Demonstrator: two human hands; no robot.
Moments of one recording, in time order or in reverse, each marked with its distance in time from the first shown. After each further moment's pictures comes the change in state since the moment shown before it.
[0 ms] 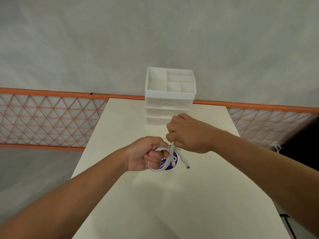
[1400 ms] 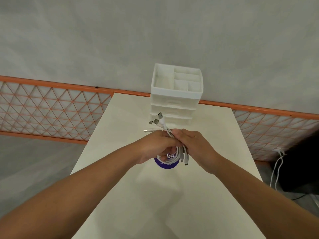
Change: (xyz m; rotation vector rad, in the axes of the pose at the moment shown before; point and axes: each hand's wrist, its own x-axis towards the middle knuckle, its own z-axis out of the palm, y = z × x) left_hand 0.006 0.007 0.017 0.310 0.200 0.286; right_hand -0.005 -0.049 0.012 1.636 0.251 0.763
